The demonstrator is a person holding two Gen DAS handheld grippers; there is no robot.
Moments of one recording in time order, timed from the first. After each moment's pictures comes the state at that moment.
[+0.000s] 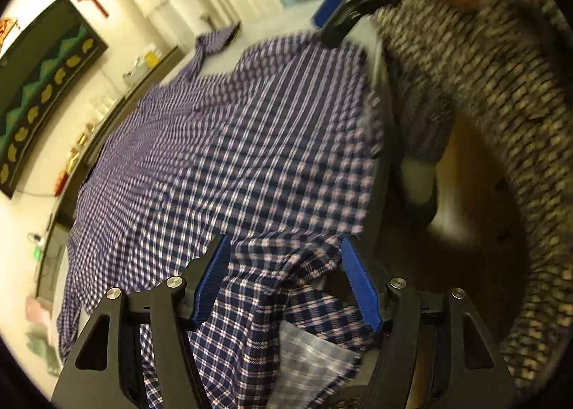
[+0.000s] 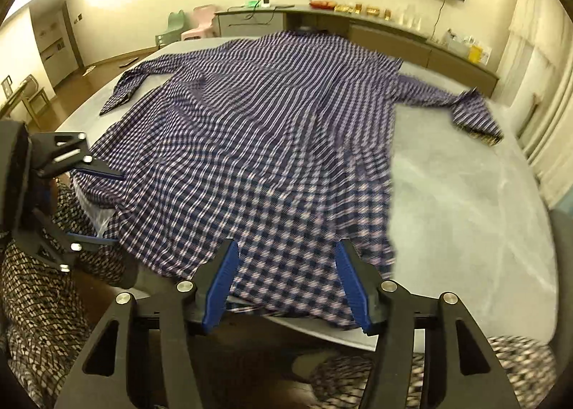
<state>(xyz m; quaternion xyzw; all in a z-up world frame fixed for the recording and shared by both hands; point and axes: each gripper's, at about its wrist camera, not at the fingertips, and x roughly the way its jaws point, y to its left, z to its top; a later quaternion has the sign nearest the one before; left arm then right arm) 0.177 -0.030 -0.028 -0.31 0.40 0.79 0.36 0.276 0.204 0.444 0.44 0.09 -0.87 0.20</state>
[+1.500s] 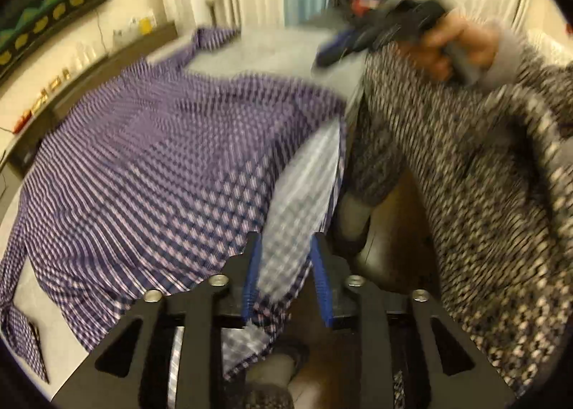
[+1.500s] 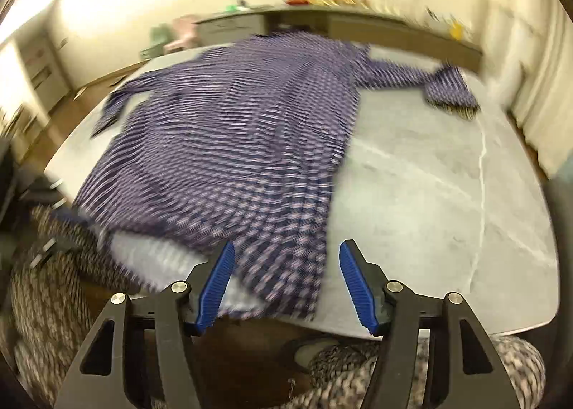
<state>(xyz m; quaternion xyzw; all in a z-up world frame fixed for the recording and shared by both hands) 0.167 -0.066 0.023 -0.37 0.22 0.79 0.44 0.241 0.286 0.464 0.47 0.02 -0.87 0.16</state>
